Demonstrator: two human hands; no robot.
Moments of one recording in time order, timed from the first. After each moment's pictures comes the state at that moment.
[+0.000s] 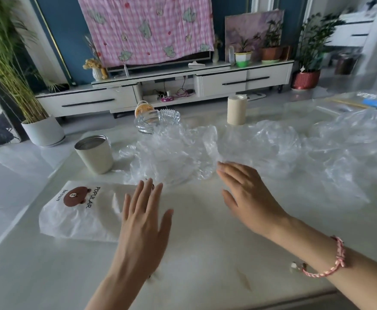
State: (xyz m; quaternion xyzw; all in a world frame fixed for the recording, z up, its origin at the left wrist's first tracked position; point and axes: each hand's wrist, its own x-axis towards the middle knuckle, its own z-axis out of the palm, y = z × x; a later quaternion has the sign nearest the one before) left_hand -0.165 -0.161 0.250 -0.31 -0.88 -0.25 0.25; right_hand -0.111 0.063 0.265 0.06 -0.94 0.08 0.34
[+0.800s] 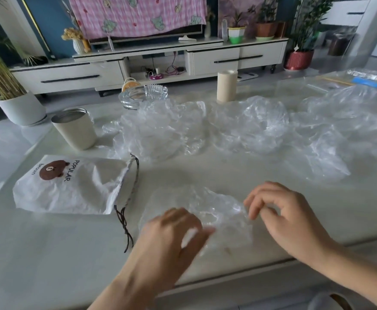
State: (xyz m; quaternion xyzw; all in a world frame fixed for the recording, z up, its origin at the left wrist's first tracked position) left_hand -0.096 -0.142 0.257 -0.48 -0.82 -0.31 0.08; right_hand -0.007 0.067 0.262 -0.02 -0.90 0.35 0.25
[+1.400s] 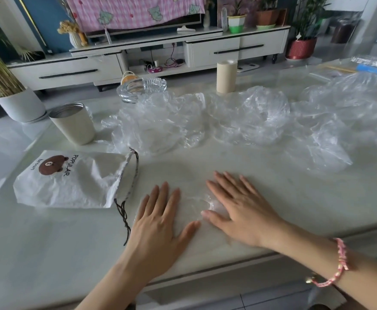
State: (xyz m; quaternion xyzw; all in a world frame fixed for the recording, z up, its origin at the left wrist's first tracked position) left_hand -0.114 -0.146 0.221 -0.35 -0.93 -0.12 0.01; right_hand -0.048 0.043 0.228 -0.03 -1.00 0.08 0.01
